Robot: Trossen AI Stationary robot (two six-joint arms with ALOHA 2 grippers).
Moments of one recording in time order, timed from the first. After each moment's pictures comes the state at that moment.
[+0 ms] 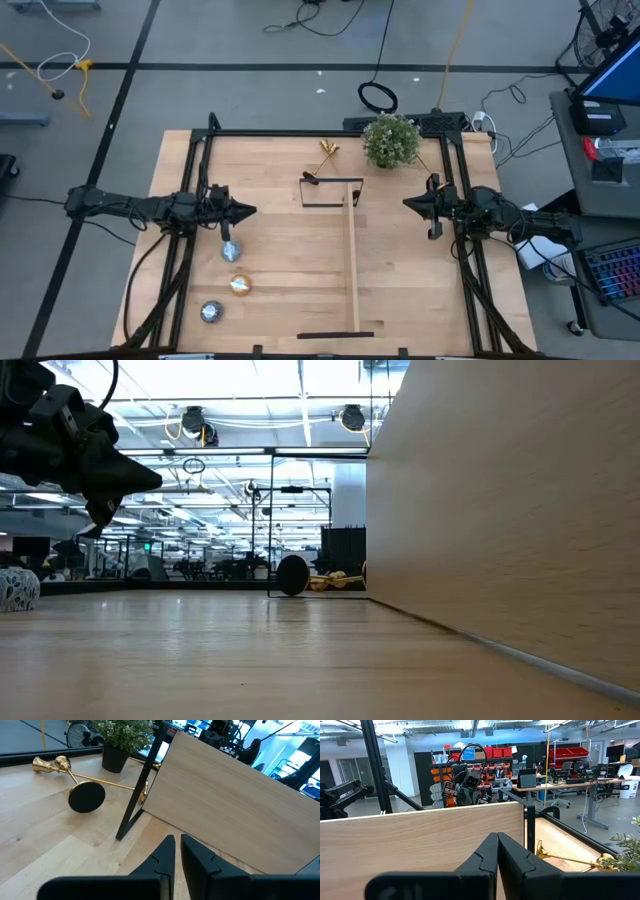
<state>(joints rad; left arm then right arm) -0.10 0.24 0.02 0.08 -0.24 -0.48 -0.11 0.01 0.01 0.12 -0.03 0.09</state>
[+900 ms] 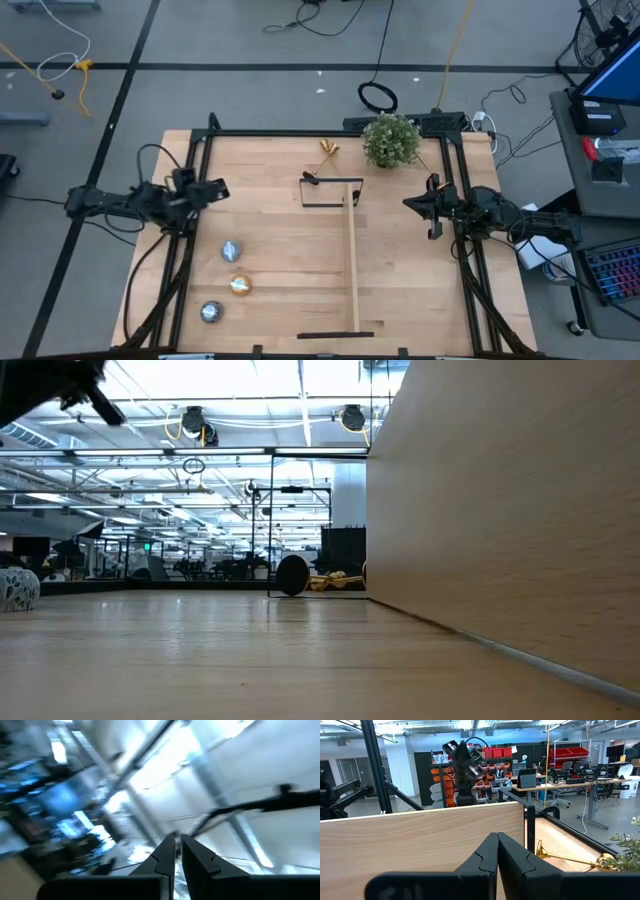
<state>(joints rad) -0.10 0.24 0.02 0.96 -0.12 -0.90 -0.11 0.01 0.01 0.12 -0.03 0.09</state>
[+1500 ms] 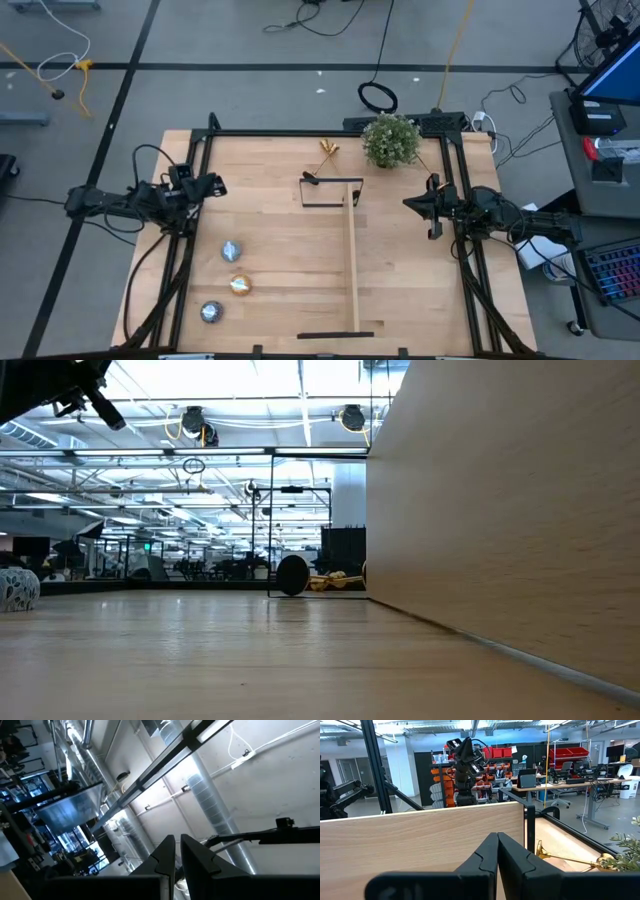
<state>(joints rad) -0.10 0.24 0.02 1.00 -0.26 -0.97 -0.11 0.01 0.01 0.12 -0.03 0.09</state>
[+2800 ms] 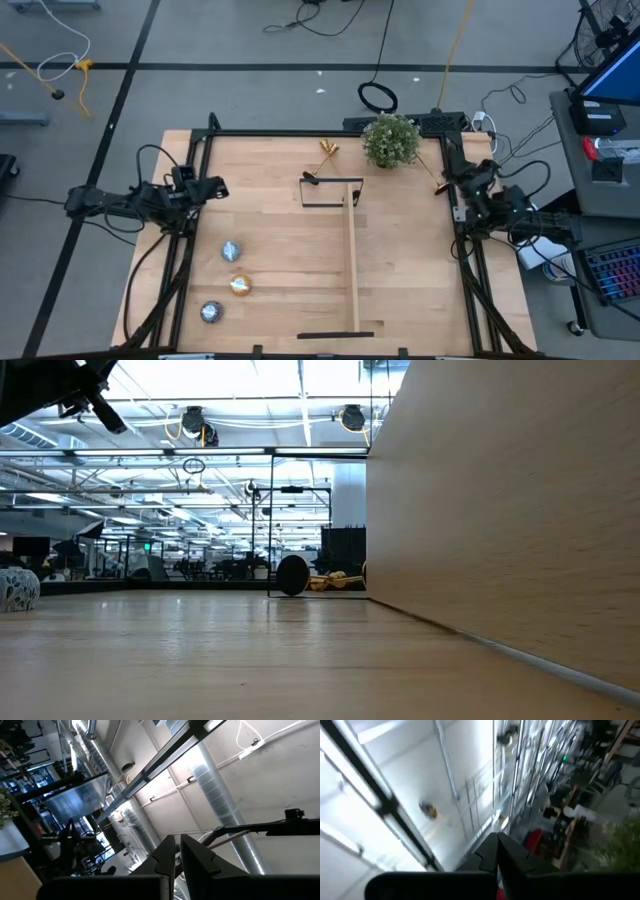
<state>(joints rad) -0.10 0.24 0.02 0.94 -0.23 -0.98 -0.11 0.01 0.01 0.73 0.70 0.83</state>
